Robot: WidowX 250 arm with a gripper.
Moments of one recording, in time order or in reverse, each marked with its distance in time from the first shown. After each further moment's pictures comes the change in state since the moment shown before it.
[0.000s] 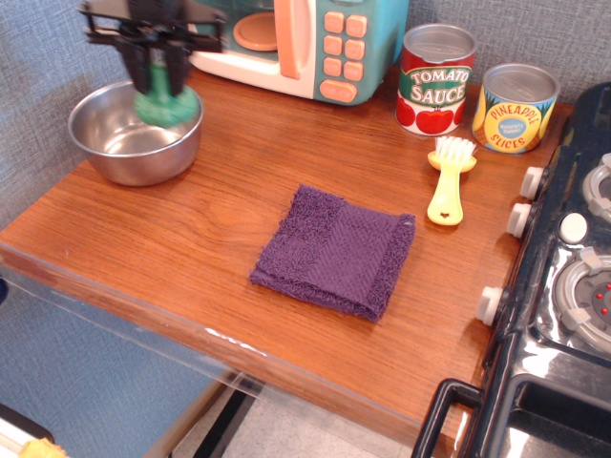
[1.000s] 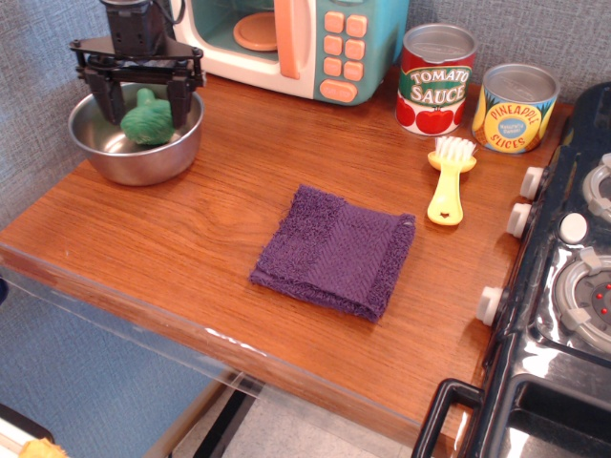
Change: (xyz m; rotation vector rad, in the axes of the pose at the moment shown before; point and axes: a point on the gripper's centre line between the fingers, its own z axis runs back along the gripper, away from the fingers) arm -0.002 0.000 -0.039 -0.022 0.106 -0.048
